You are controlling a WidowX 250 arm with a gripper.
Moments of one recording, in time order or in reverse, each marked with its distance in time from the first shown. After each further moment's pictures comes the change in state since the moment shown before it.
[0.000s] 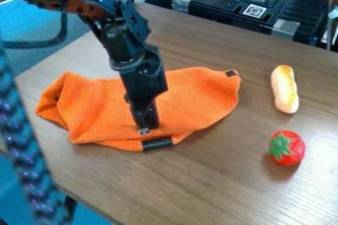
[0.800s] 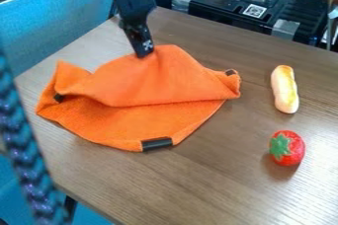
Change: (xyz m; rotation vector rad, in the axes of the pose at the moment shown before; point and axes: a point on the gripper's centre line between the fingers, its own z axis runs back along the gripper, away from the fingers) arm 0.010 0.108 0.042 0.055 -0.096 0.296
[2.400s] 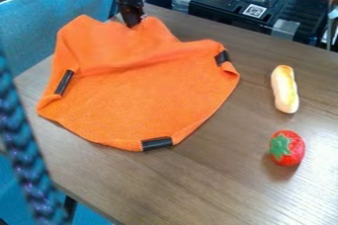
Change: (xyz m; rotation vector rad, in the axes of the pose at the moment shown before) arm 0.019 0.128 -0.029 0.213 0.078 0.129
